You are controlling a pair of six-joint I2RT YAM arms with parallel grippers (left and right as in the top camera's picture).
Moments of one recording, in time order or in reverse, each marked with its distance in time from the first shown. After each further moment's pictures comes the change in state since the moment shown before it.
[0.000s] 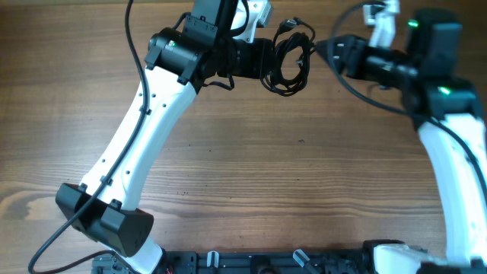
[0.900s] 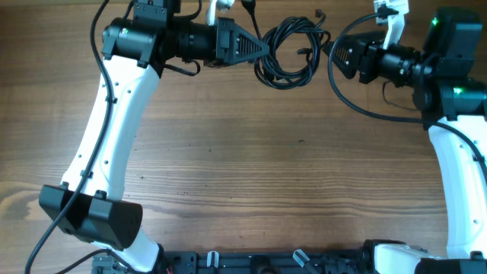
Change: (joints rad) left arm 0.209 0.000 0.000 0.030 0.649 -0.055; right arm -0.061 0.025 0.001 0.071 -0.163 -0.315
